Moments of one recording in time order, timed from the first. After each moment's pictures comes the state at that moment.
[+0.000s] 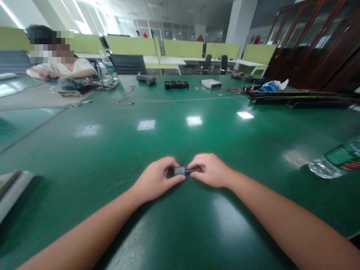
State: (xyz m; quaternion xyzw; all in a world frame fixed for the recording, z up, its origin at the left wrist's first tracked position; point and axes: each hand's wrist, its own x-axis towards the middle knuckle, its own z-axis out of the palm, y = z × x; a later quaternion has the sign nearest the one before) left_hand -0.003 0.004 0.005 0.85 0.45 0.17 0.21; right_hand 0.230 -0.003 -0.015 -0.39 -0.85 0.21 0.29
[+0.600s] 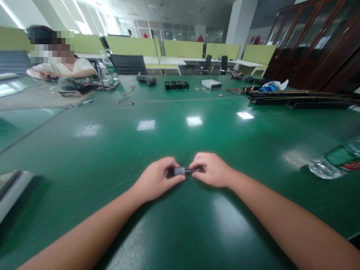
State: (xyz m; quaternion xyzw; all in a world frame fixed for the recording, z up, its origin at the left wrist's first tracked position) left_hand -0.003 0.004 0.006 0.85 0.45 0.17 0.21; right_hand 0.234 -0.003 -0.016 -0.39 -0.84 0.21 0.30
